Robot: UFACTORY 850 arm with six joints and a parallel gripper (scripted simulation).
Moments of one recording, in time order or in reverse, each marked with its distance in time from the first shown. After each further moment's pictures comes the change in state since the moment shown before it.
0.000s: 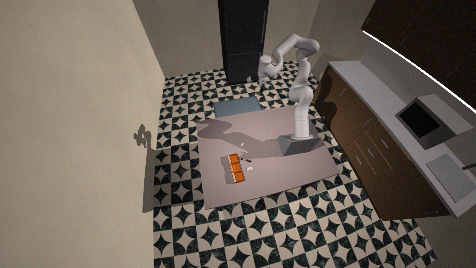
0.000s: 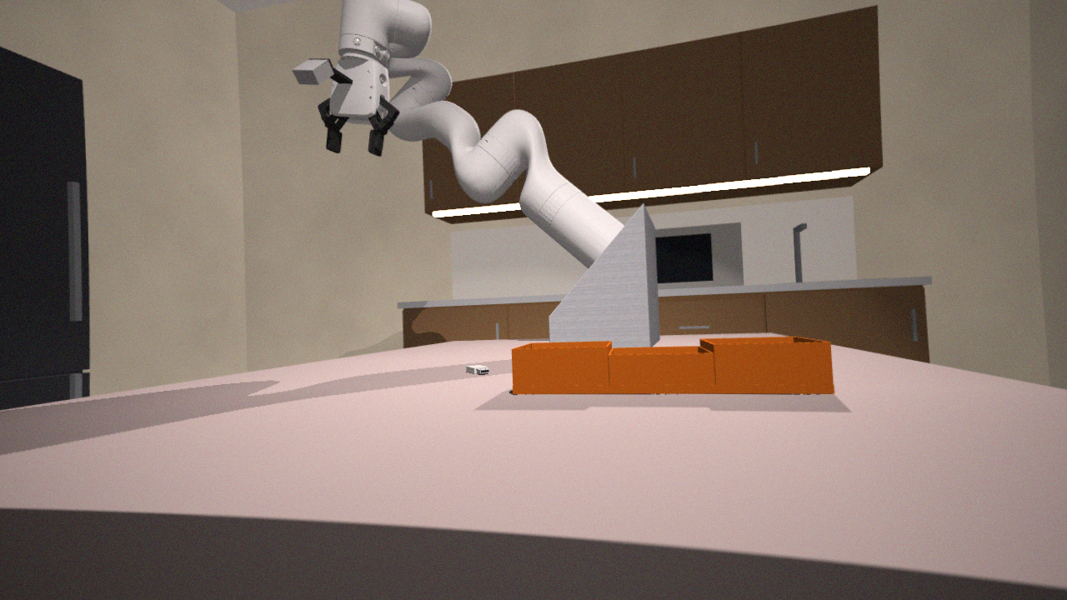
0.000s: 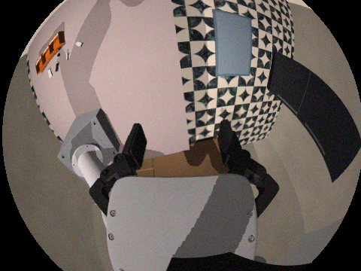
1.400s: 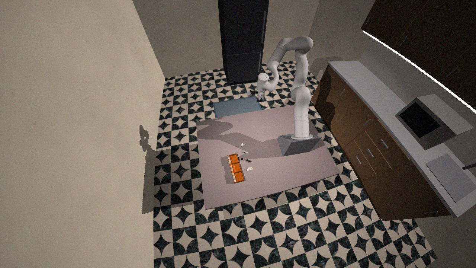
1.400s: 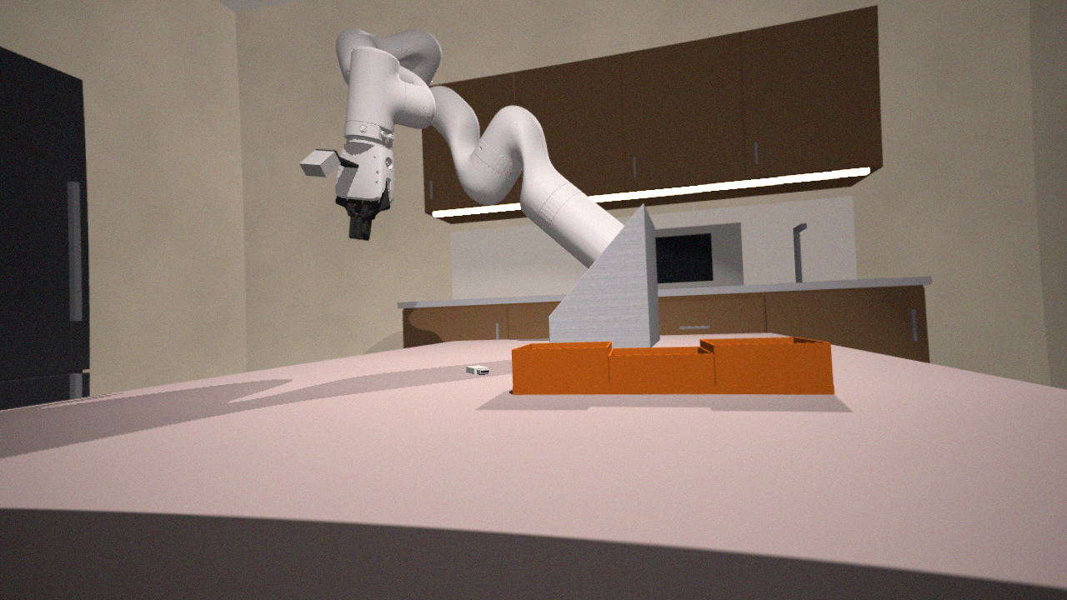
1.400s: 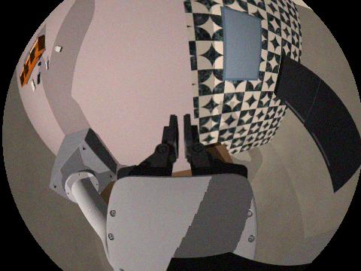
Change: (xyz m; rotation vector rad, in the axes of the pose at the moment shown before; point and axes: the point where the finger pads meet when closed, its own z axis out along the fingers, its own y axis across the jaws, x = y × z) arm 0.000 -0.032 0.148 0.008 -0.005 -0.004
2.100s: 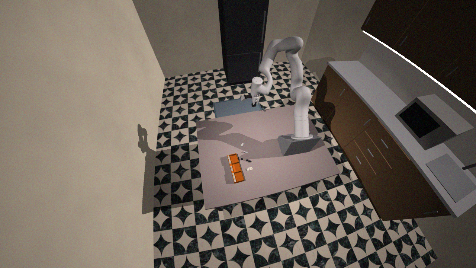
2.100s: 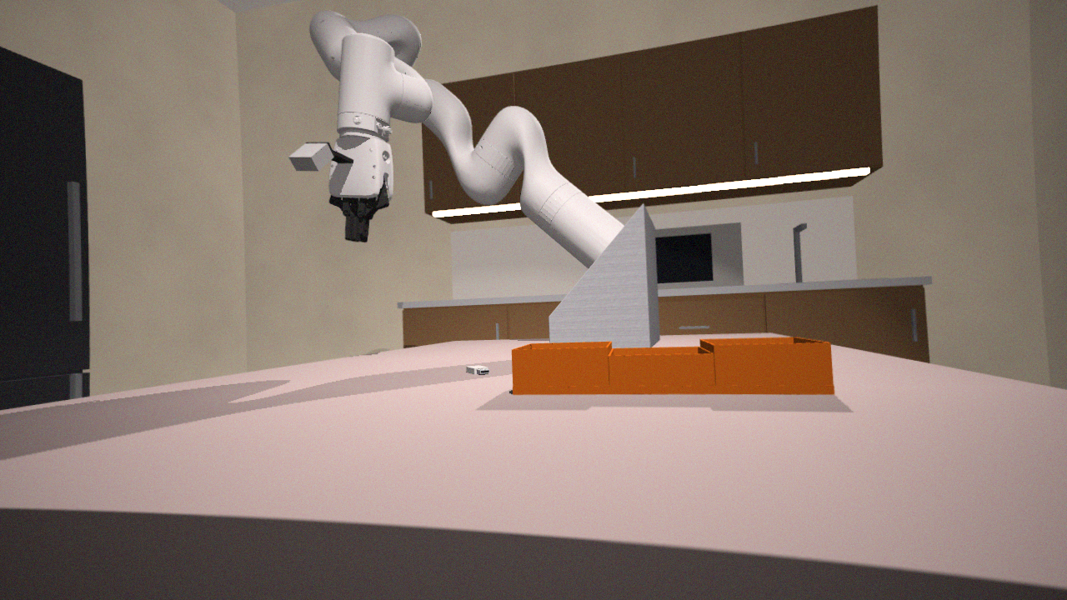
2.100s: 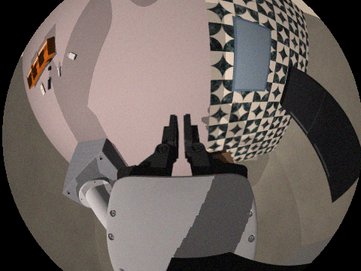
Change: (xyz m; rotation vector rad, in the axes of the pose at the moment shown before) arm 0.065 -0.043 0.005 0.056 0.031 -0.007
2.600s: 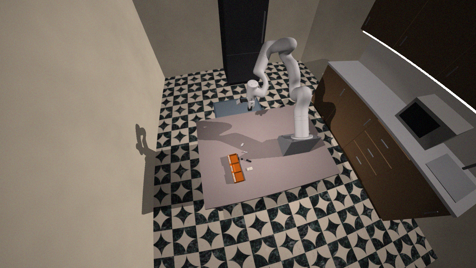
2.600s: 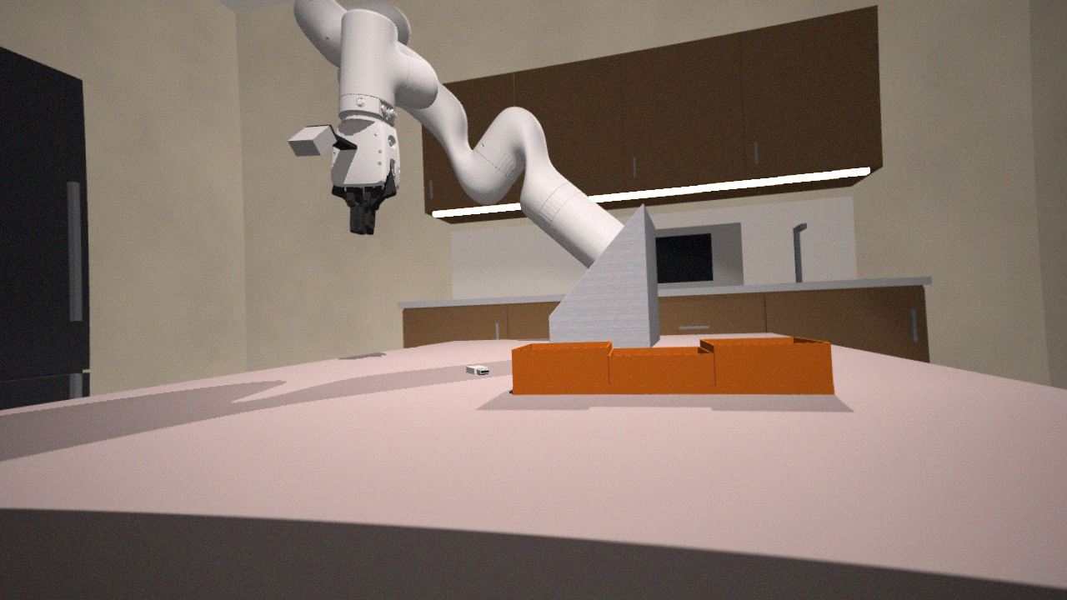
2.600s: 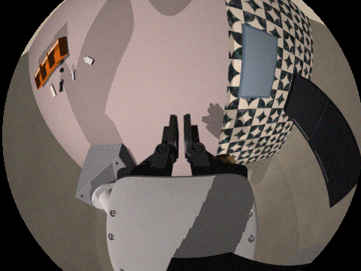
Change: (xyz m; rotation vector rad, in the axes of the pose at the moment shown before) arm 0.049 -0.046 -0.008 0.037 0.012 -0.008
